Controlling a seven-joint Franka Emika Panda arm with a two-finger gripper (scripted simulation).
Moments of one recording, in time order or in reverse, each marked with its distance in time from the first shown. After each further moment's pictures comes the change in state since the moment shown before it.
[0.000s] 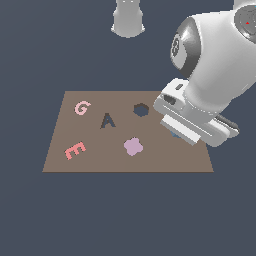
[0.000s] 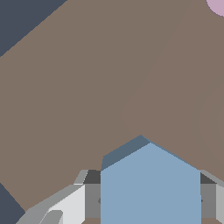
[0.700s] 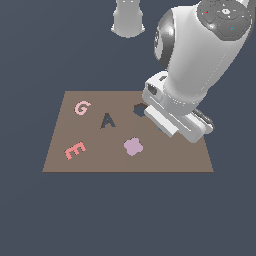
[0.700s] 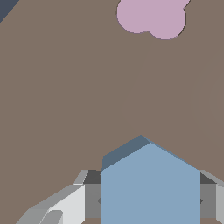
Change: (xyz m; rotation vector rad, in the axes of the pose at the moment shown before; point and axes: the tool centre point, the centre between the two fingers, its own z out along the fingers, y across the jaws) arm 0.012 0.045 -0.002 -0.001 -0.001 0.165
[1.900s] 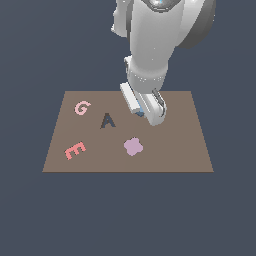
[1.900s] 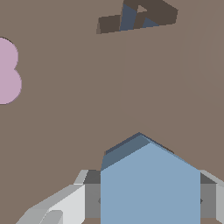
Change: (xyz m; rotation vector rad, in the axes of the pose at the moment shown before) arm 0.016 0.095 -0.003 0.000 0.000 0.346
